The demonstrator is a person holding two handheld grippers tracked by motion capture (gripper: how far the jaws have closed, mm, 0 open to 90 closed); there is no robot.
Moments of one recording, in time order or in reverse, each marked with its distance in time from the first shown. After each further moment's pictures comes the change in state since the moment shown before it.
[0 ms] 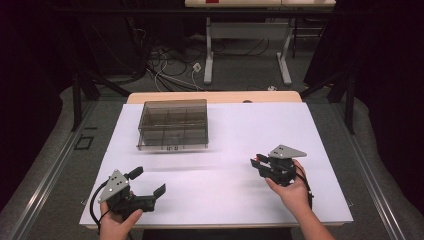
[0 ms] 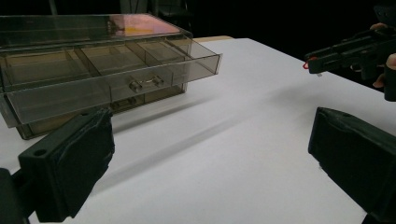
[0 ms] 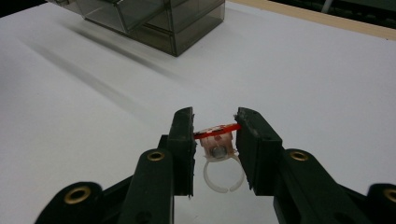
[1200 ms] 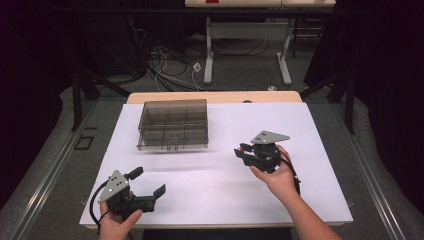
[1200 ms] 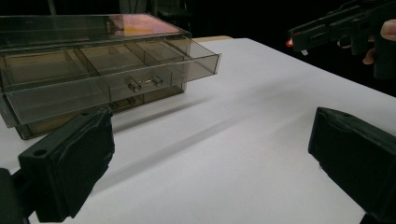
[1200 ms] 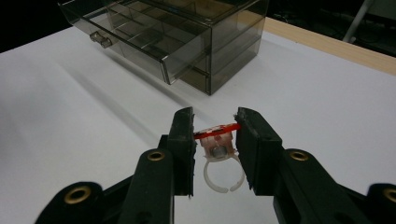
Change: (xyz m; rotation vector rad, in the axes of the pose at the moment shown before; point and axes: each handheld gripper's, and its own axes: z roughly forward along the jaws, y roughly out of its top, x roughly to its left) left arm -0.001 0.000 -0.001 -0.002 -0.002 0.000; right arm 0.024 0.052 0.021 0.002 0.083 -0.047
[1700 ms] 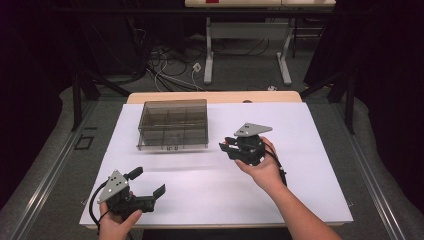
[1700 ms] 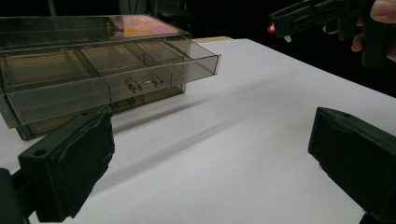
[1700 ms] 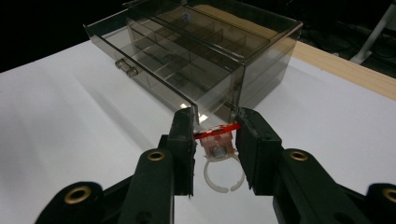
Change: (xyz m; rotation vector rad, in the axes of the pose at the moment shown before) left arm 0.000 0.000 -0.001 -0.002 -0.001 0.000; right arm 0.024 0.035 0.023 -0.004 0.041 -0.039
